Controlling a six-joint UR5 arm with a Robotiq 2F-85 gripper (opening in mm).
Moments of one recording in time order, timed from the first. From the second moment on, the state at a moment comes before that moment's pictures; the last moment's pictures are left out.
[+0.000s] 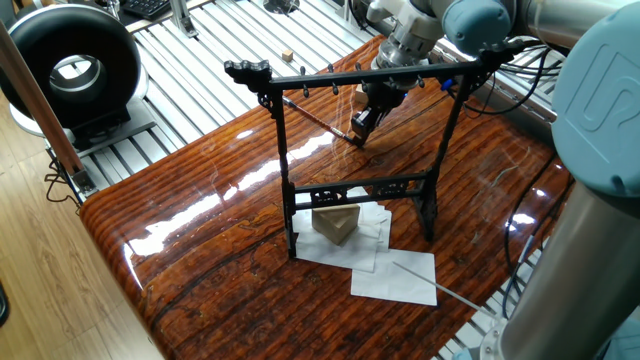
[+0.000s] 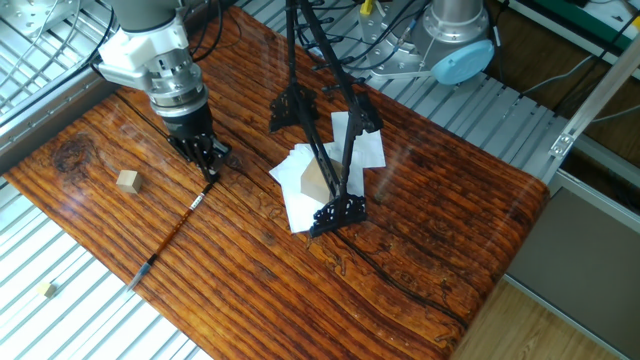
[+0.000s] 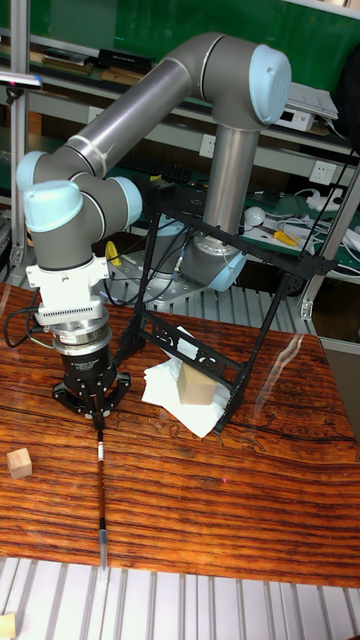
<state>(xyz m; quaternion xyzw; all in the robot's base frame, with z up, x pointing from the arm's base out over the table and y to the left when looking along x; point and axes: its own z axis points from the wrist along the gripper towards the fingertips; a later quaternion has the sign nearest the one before) 0.552 -0.082 0.005 -0.08 0.98 0.14 0.07</state>
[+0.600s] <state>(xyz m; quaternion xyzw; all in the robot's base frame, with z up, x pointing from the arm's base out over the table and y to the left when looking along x) 0.550 -0.081 0.005 -0.07 0.99 0.14 0.07</state>
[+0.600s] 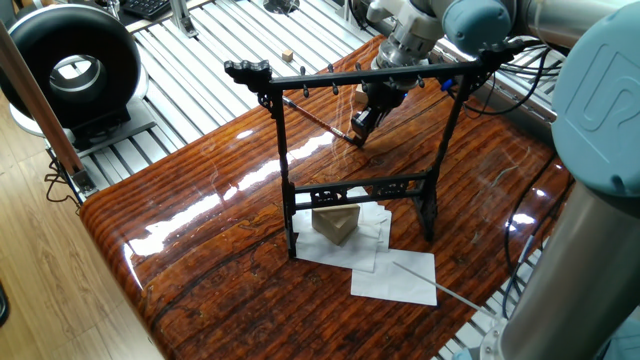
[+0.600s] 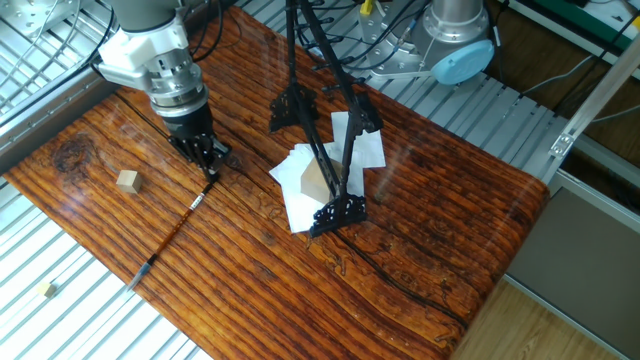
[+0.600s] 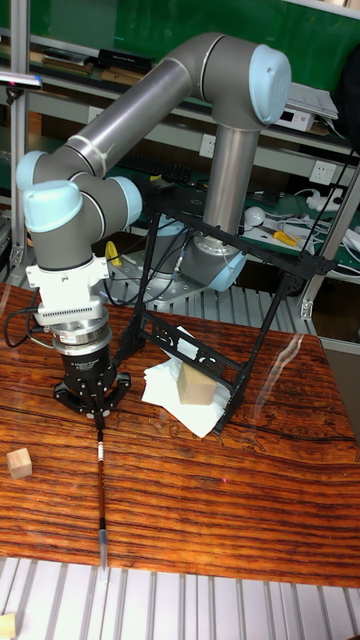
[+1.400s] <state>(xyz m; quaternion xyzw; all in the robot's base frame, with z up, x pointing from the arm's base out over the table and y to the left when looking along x) 0.548 -0.081 0.011 -0.07 0.99 0.14 0.06</state>
